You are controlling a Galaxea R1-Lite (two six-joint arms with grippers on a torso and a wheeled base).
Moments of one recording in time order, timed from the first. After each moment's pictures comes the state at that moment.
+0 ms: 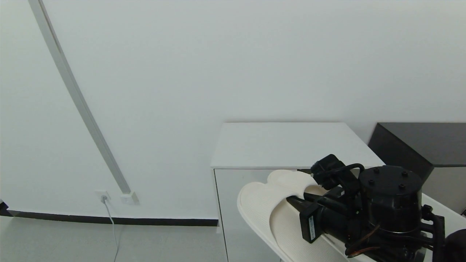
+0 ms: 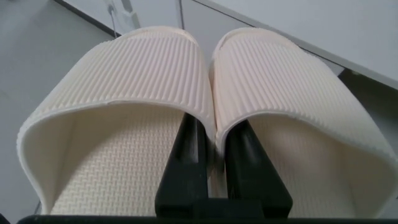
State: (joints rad) left arm 0.00 0.00 0.00 0.00 -0.04 -0.01; right arm 0.85 1.66 -0.56 -0.81 -0.21 0.10
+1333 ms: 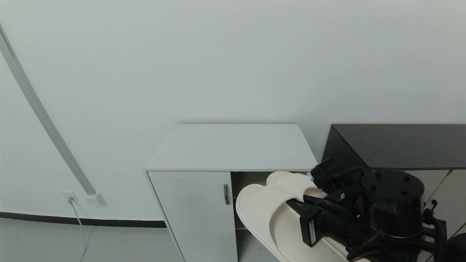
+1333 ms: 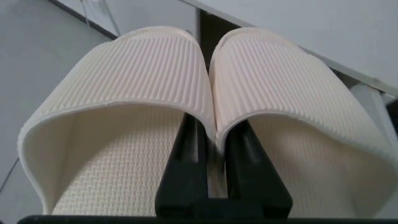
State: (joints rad) left arm 0.00 0.00 0.00 0.00 -0.04 -0.01; right arm 0.85 1.66 -0.54 -0.84 -0.21 0.09
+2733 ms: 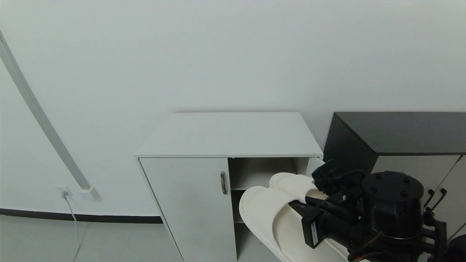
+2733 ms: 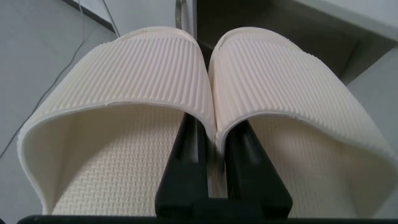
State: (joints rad) left arm 0.00 0.00 0.00 0.00 -0.04 -0.01; right arm 0.85 1.67 -0.52 -0.85 -0.21 0.07
